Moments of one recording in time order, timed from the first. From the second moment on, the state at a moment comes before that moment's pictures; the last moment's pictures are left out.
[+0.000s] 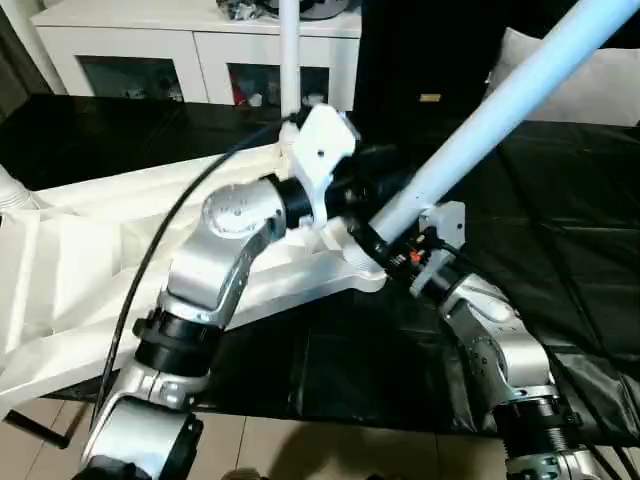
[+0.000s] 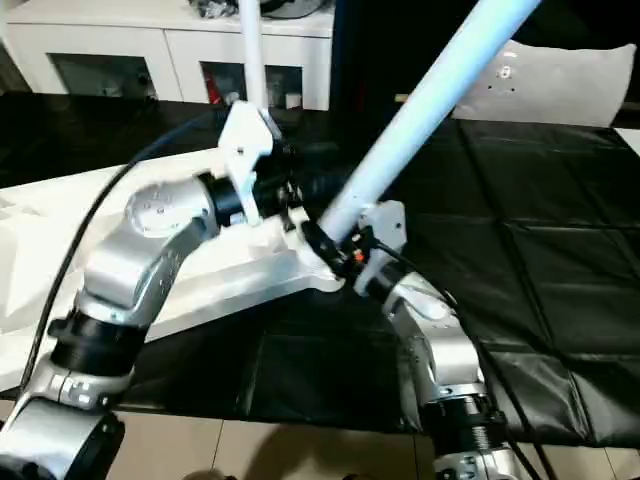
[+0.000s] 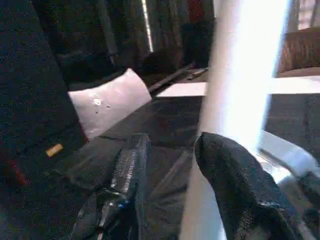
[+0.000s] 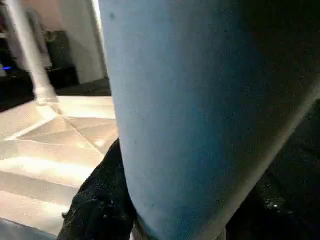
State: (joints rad) left arm -0.67 0.15 -0.20 0.02 -0.18 0.35 -0.76; right arm -0.33 -0.14 0.04 0.22 0.27 0.11 0.59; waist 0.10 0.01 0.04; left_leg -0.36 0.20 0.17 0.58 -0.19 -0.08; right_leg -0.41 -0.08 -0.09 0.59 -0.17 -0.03
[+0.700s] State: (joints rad) left arm -0.54 0.31 -0.26 0.26 -0.11 0.38 -0.83; right arm -0.34 -0.25 -0.03 0.26 0.24 0.13 0.55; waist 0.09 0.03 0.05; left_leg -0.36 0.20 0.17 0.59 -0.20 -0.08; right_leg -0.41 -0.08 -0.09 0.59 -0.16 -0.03
